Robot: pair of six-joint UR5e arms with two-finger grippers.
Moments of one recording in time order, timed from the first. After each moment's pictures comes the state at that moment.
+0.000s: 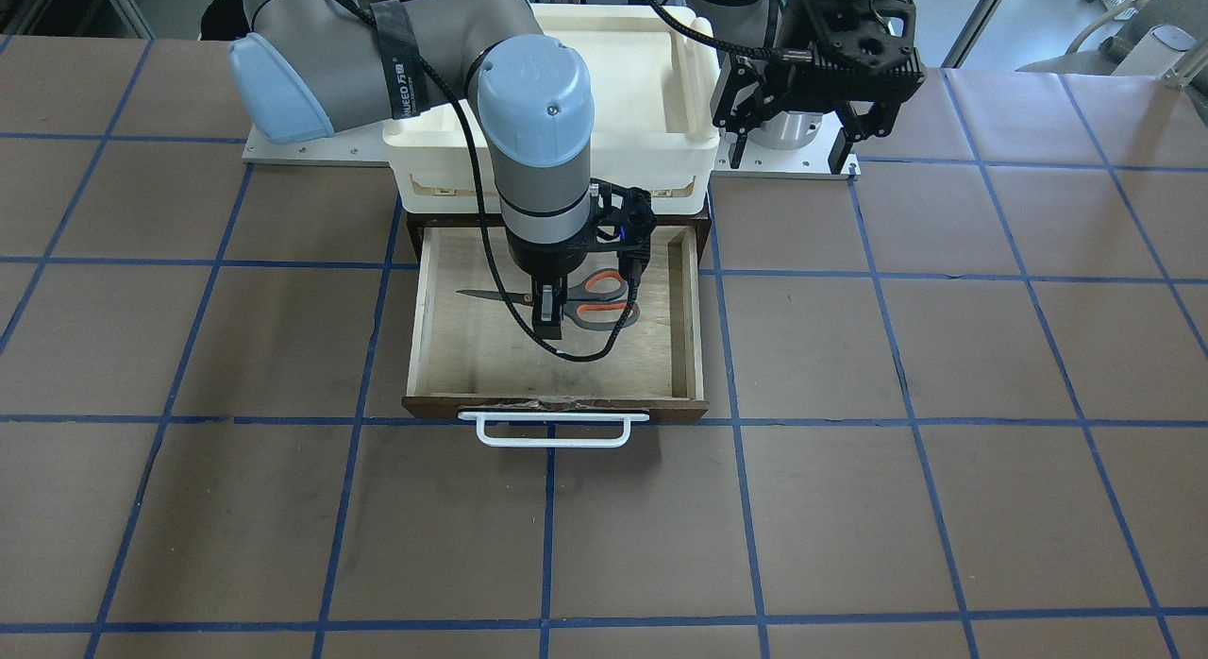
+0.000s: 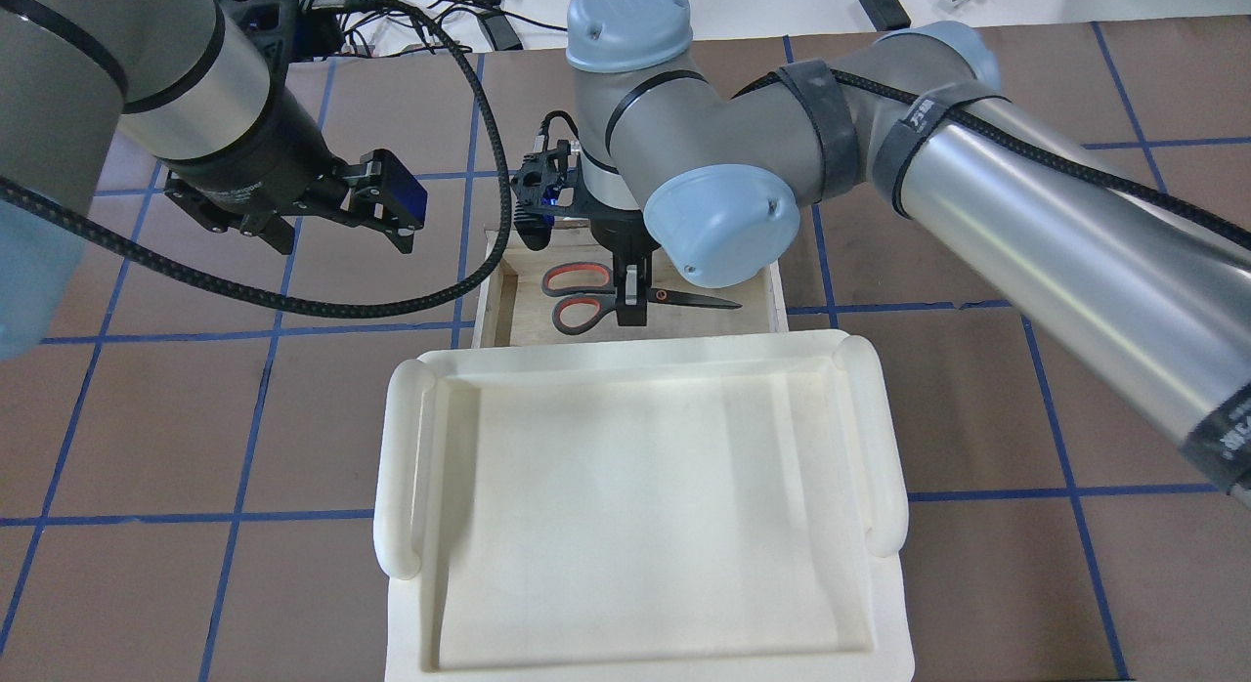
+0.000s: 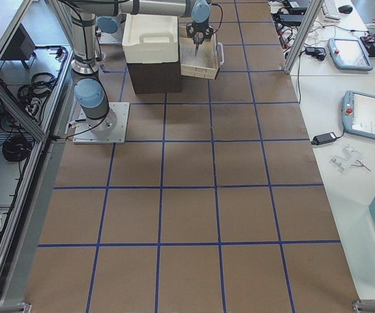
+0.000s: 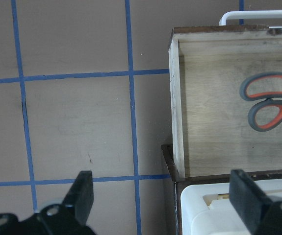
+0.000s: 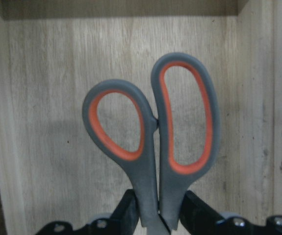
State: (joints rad) left arm -1.65 -1.42 -1.65 -1.51 1.58 -0.04; right arm 1.98 -1.25 1.54 -1.81 -1.52 -1.11
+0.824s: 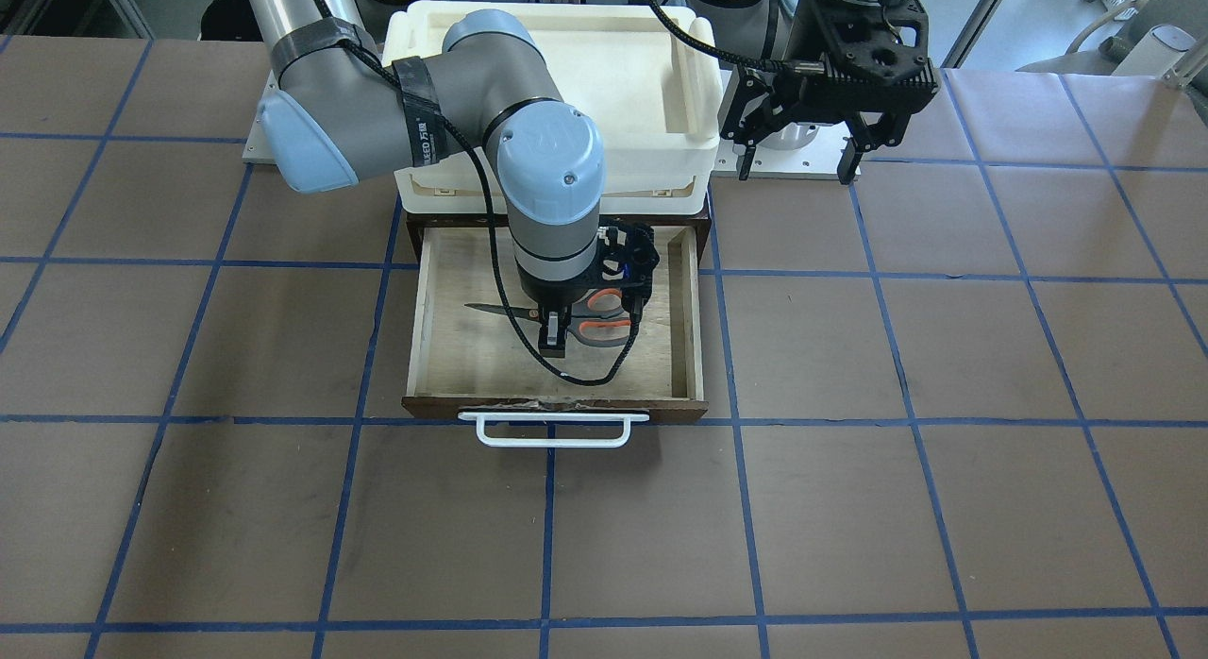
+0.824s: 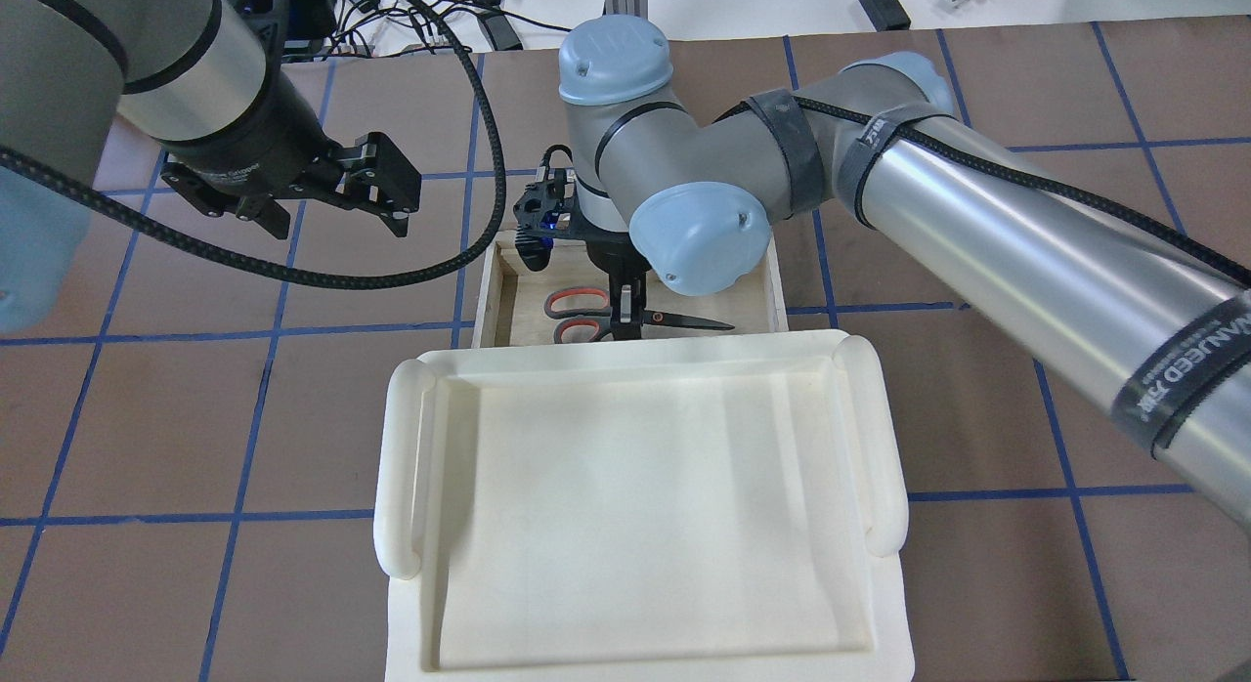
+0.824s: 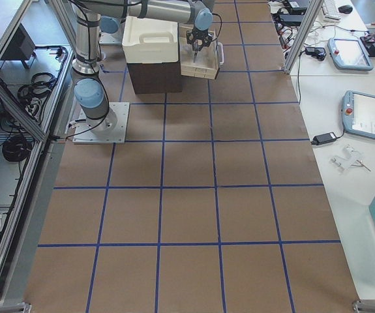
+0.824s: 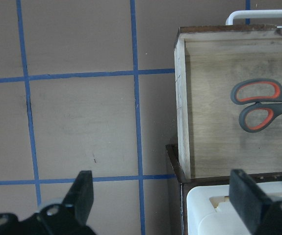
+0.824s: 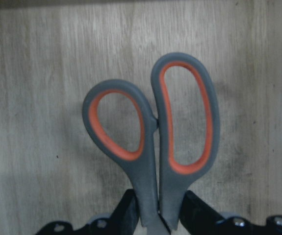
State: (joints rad) left arm -1.64 -1.45 -1.63 -1.50 1.59 -0.04; right arm 1.99 -1.18 1.55 -1.81 -1.51 -1.09
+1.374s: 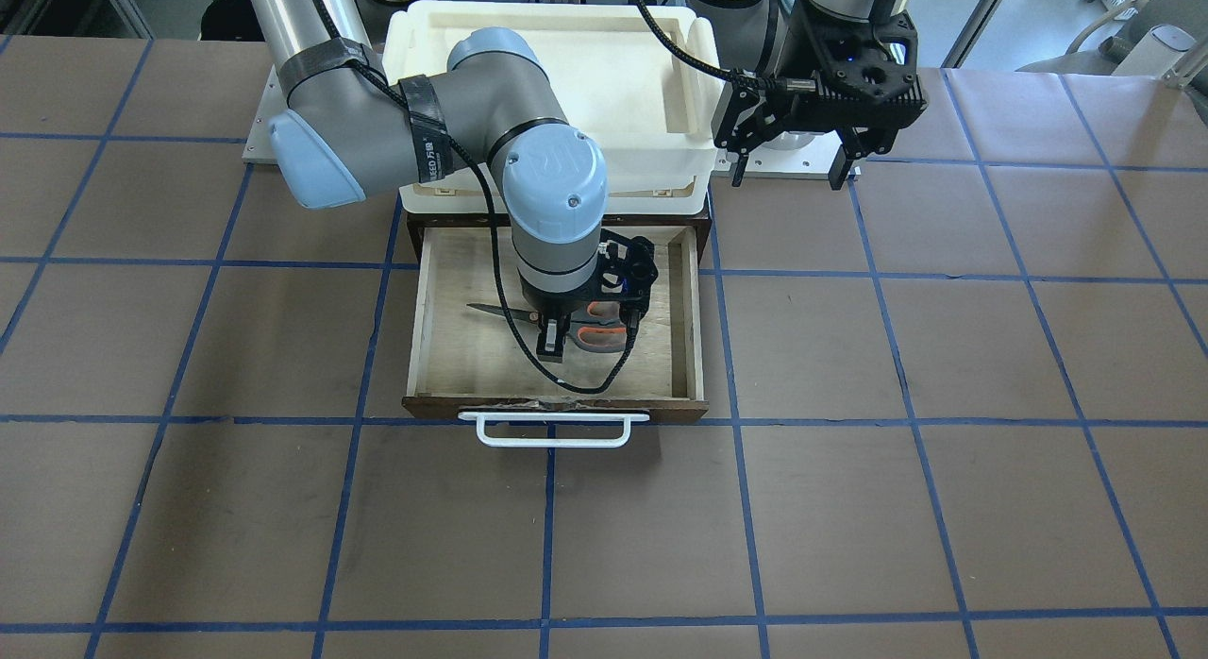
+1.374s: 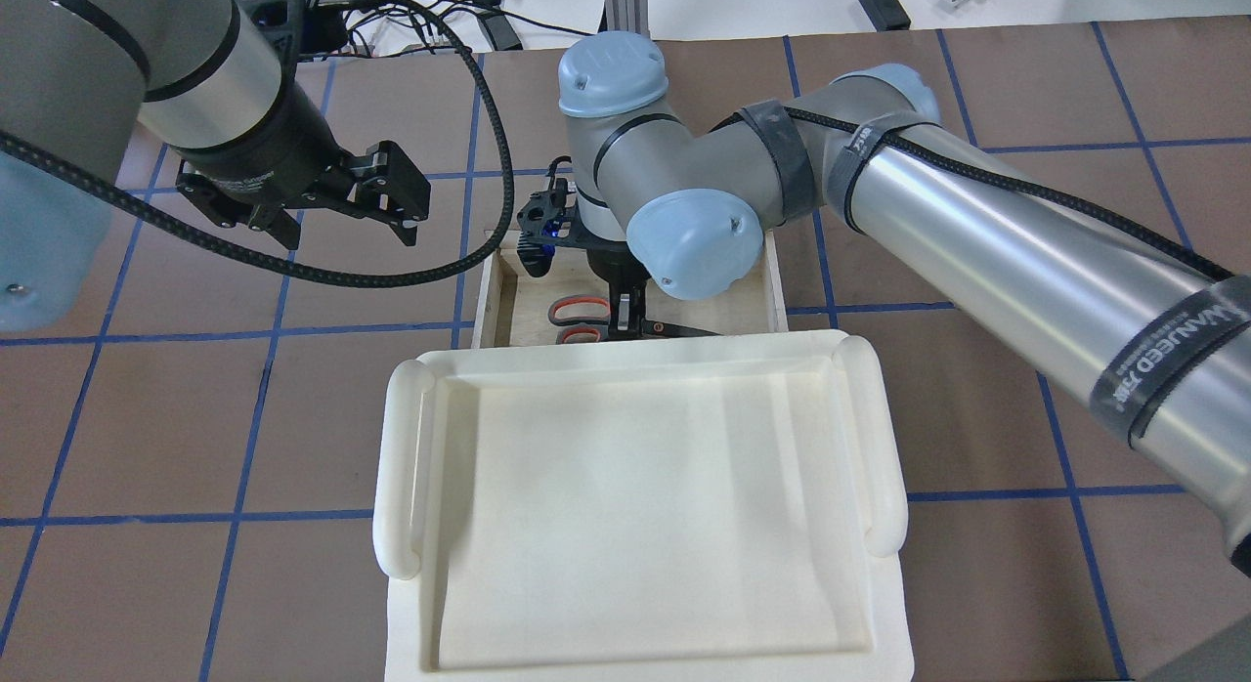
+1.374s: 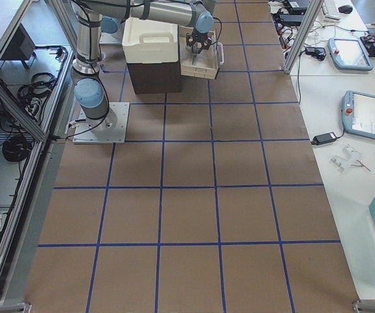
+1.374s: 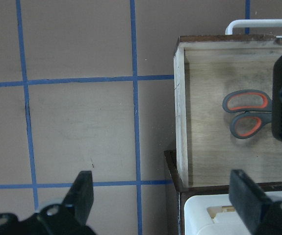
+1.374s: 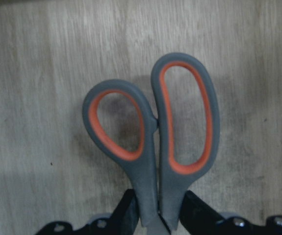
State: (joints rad) left arm -1.65 -1.46 -1.65 -1.51 1.58 -0.06; right arm 1.99 -1.16 1.55 -1.81 -1.51 -1.04
